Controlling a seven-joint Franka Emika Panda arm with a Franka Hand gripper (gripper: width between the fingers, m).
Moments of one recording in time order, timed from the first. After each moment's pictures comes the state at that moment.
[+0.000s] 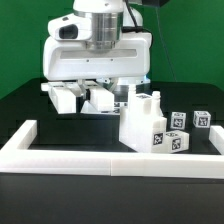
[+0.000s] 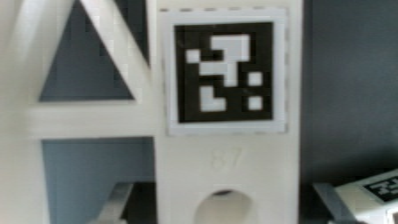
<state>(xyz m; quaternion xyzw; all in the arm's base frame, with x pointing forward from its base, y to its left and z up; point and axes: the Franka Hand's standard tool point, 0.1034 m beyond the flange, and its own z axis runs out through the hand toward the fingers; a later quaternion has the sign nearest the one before) 0.492 -0.084 0.073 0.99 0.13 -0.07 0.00</state>
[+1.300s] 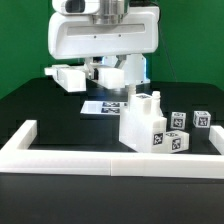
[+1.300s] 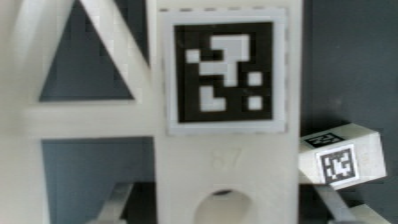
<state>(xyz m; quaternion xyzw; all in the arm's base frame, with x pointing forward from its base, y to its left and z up) 0.502 -0.069 0.116 0.99 0.15 -0.06 -0.02</state>
